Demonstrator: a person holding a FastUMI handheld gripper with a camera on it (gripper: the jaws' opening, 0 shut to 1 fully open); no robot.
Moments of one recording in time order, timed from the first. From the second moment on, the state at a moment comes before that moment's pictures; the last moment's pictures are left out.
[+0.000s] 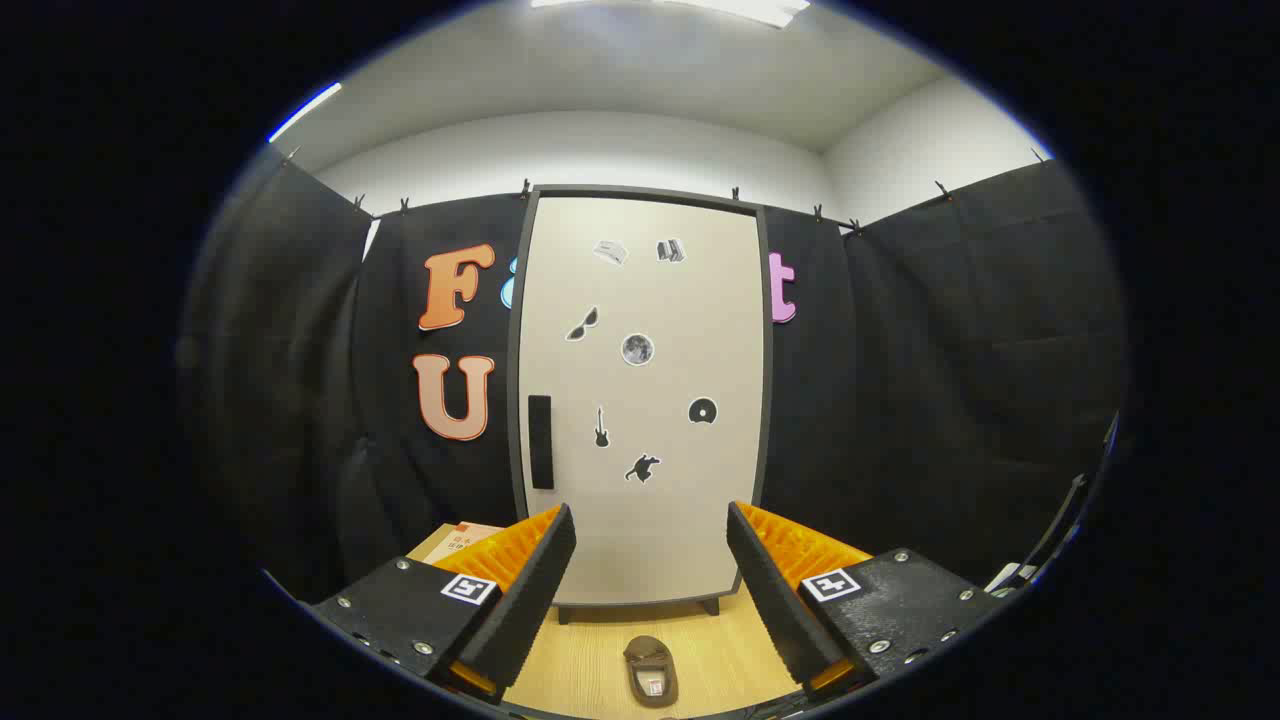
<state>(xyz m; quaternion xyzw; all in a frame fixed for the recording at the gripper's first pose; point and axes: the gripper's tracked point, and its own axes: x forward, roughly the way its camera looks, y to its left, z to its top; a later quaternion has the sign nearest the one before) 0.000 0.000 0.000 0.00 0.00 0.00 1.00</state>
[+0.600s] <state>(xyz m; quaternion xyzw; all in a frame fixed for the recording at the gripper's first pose) 0.009 -0.007 -0.006 0.00 0.00 0.00 1.00</state>
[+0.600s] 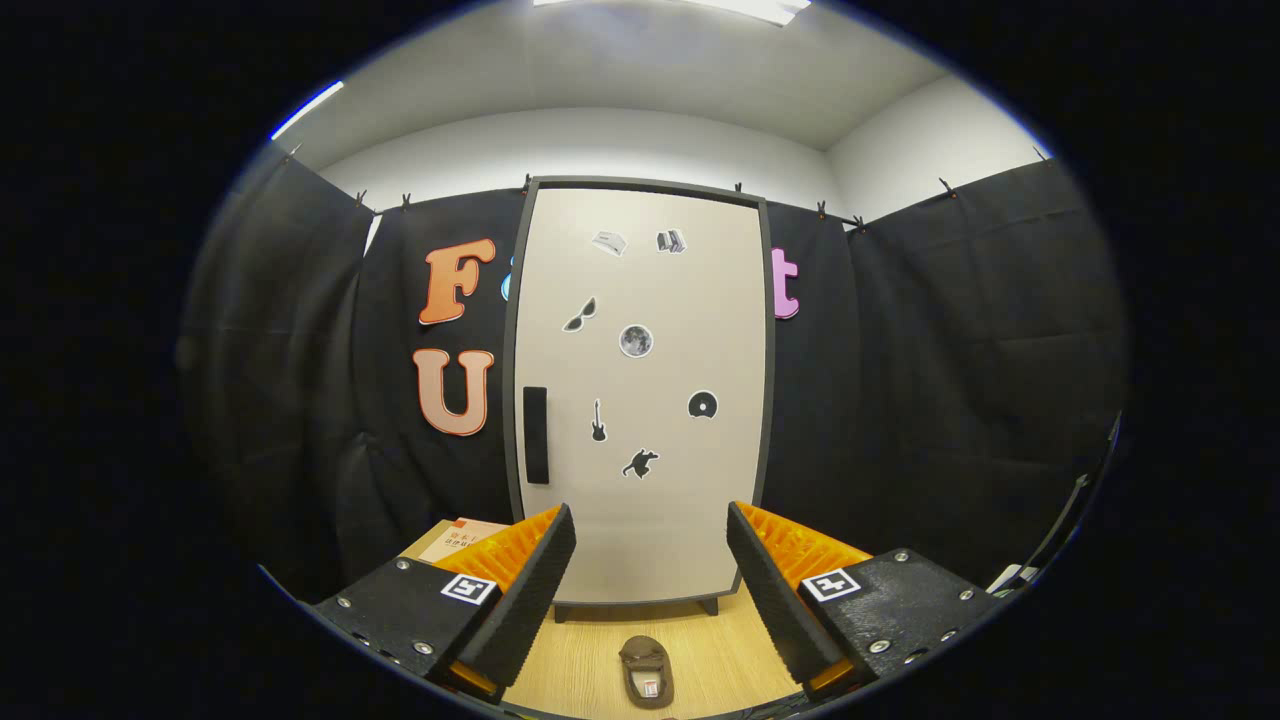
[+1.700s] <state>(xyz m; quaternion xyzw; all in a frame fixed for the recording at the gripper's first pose) 0.053 0.043 -0.013 0.00 0.02 0.05 1.00</state>
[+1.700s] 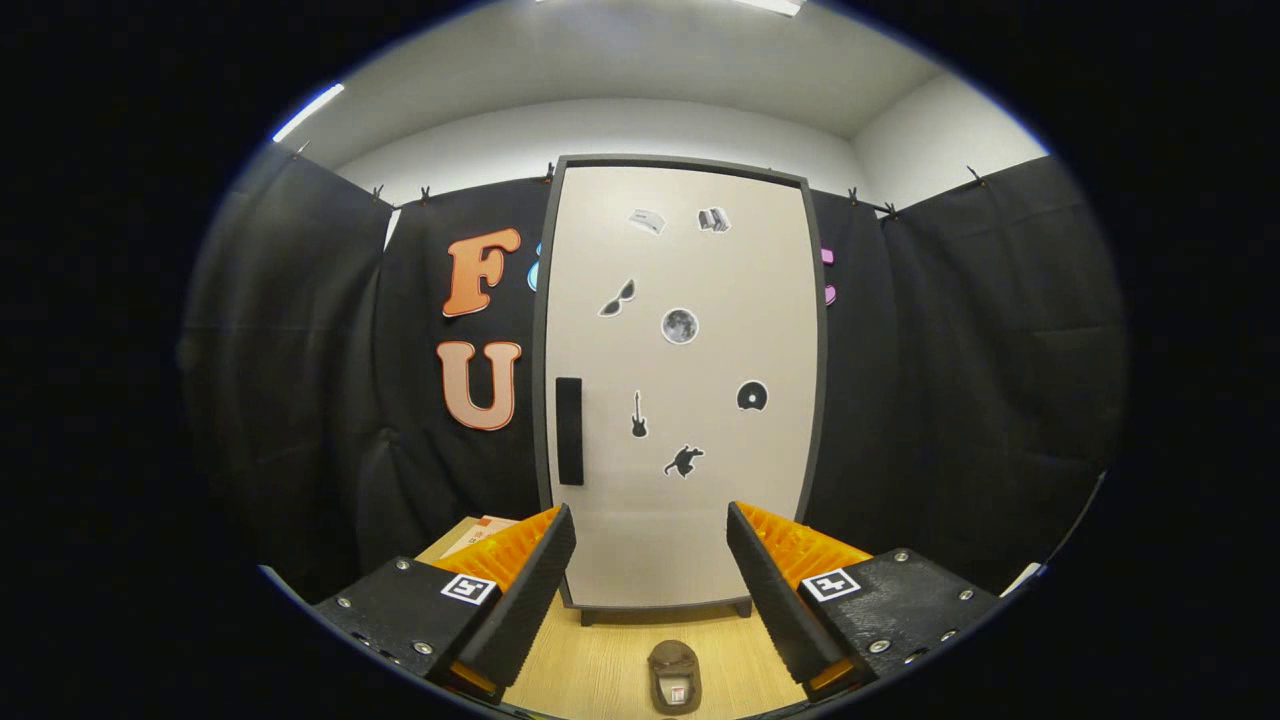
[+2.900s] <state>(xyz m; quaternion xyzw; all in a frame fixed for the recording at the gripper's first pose) 0.232 0.156 -0.027 -0.01 0.02 0.10 0.99</state>
